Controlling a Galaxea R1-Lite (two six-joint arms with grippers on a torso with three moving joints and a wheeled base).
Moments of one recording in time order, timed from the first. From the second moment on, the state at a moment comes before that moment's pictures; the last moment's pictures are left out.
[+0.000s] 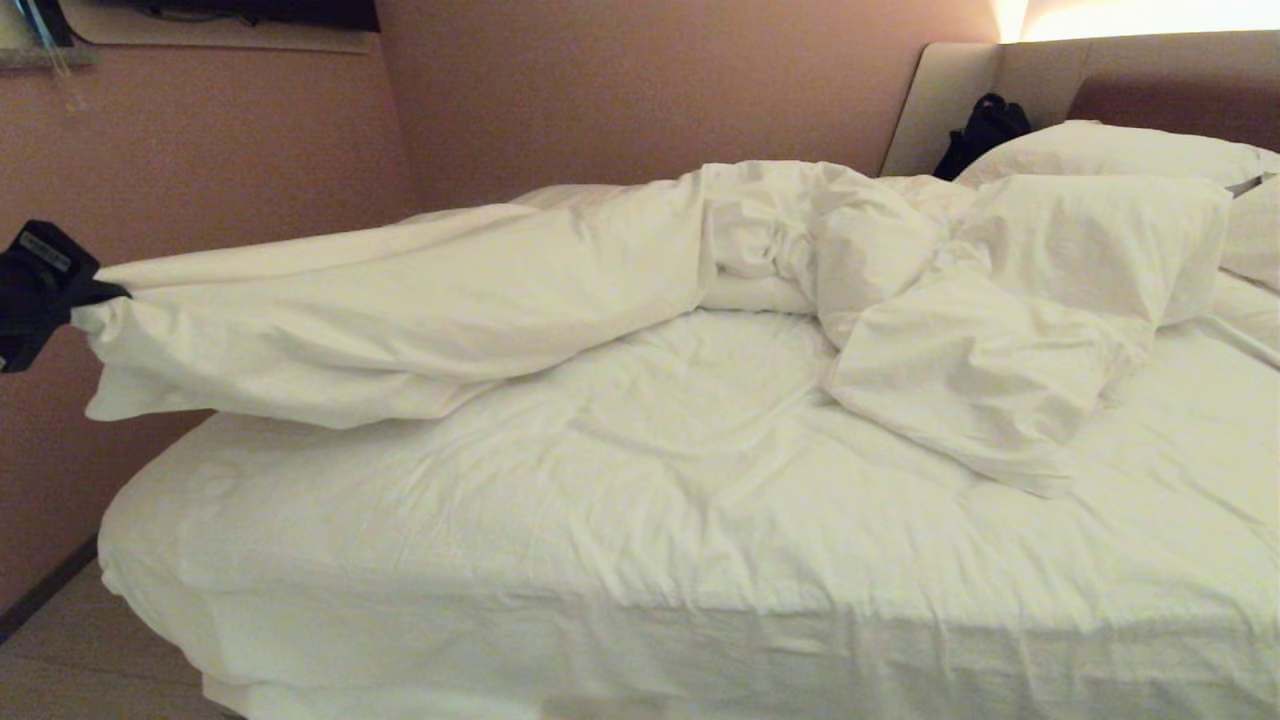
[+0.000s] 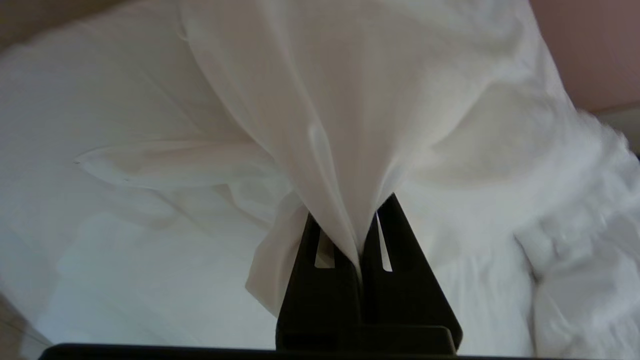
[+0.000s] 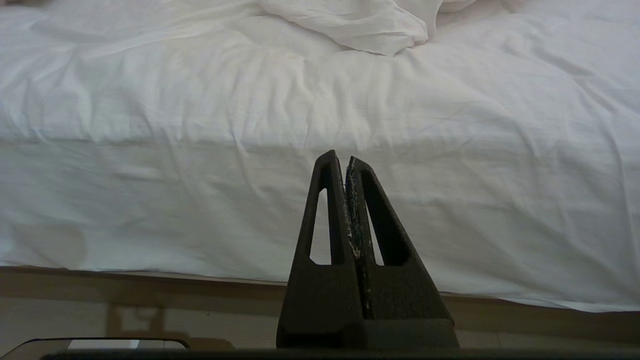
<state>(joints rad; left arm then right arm) 0.48 1.77 -1.50 0.11 -0.37 -0.67 0.01 0.00 0.00 0.00 0.00 0.00</state>
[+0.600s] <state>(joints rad) 0.53 1.94 -1.59 0.14 -0.29 -0.63 0.01 0.00 0.00 0.00 0.00 0.00</state>
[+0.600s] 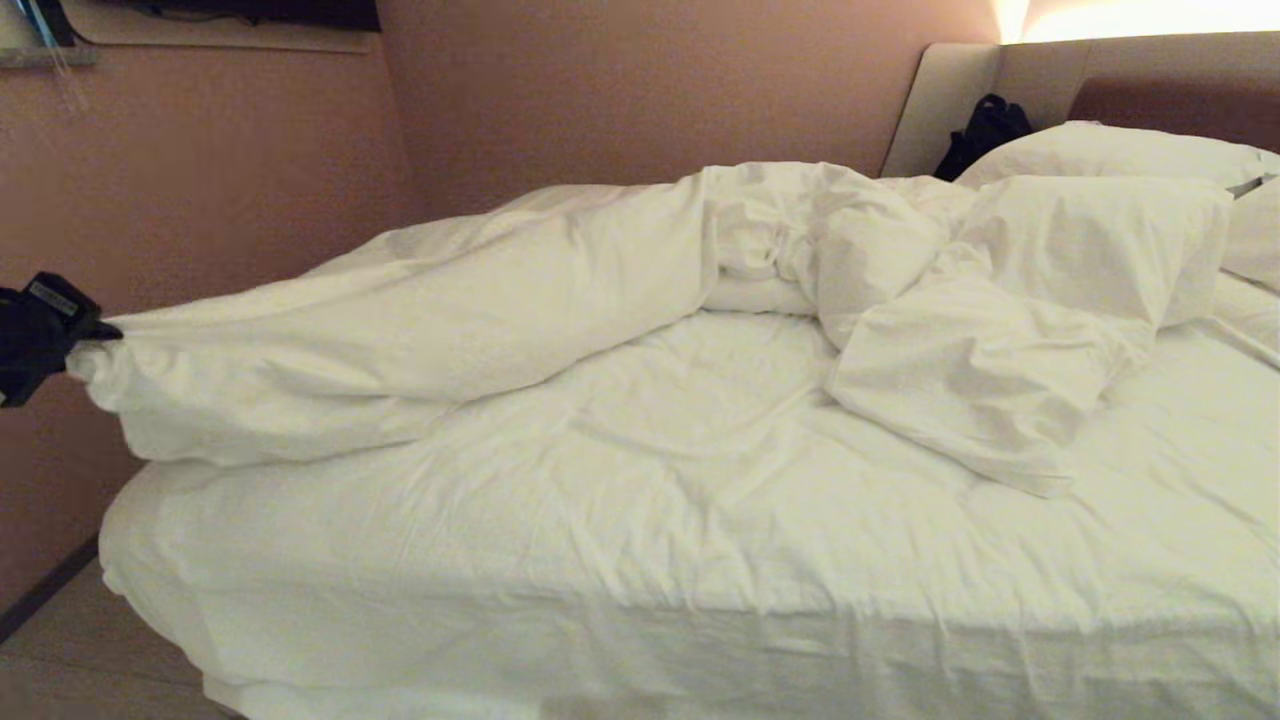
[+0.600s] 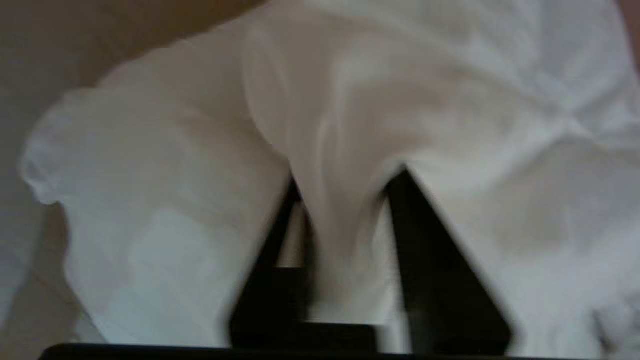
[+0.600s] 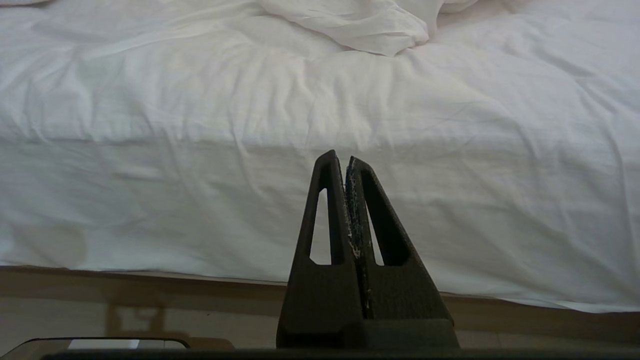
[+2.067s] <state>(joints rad) 0.48 1.78 -1.54 0.32 -0.93 -0.71 0.01 0.00 0.00 0.00 0.00 0.00</state>
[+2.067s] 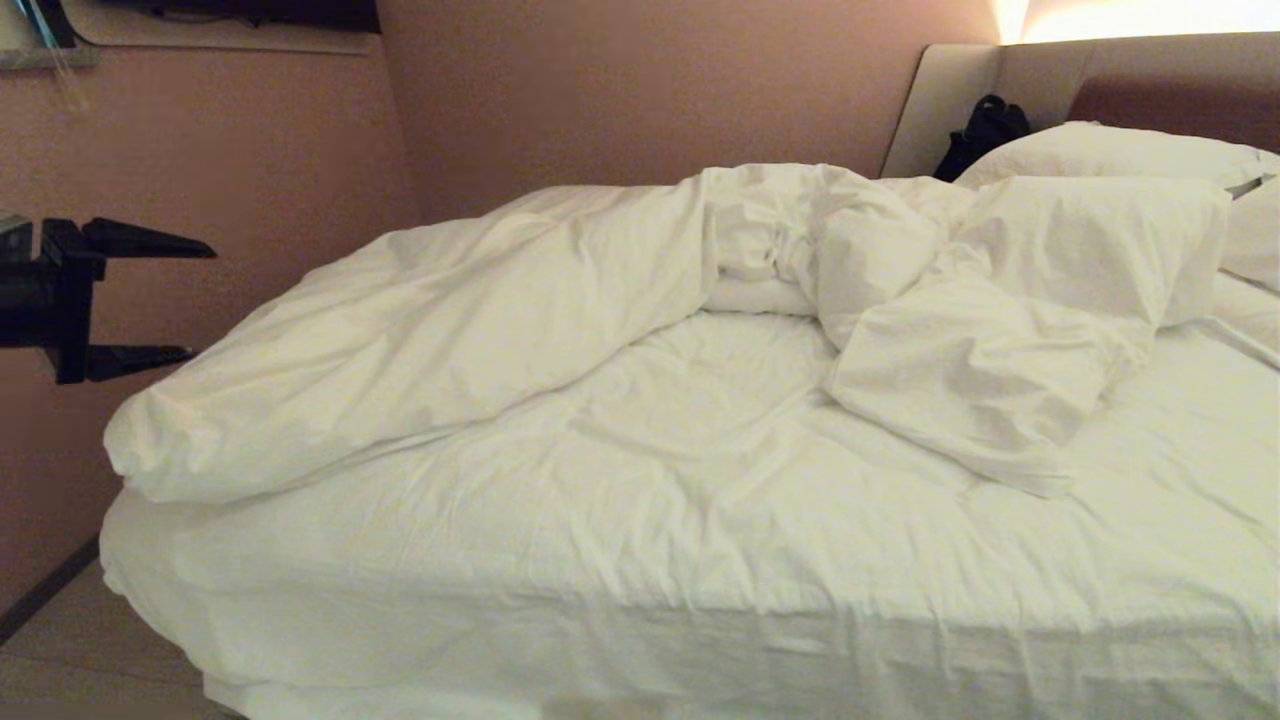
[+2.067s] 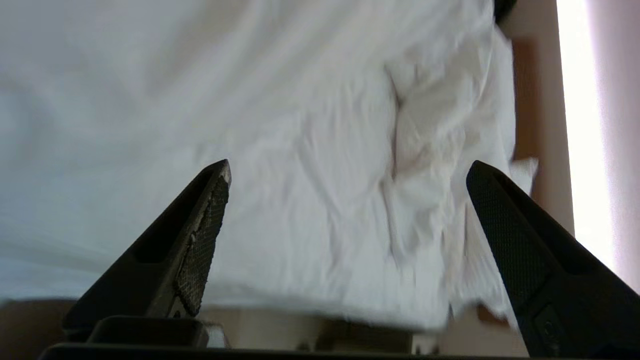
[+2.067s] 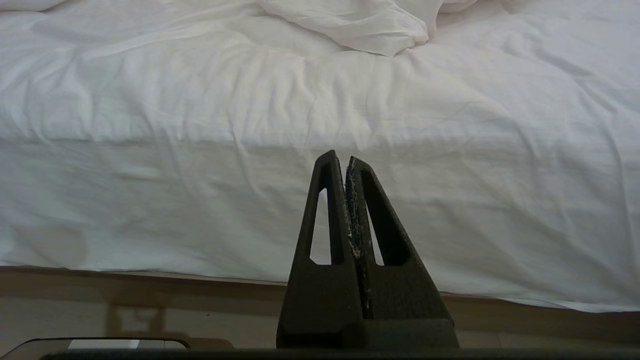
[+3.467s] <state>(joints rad) -0.06 1.87 -1.23 -0.02 -0.07 -0.63 0.01 0.00 0.00 0.00 0.00 0.00</state>
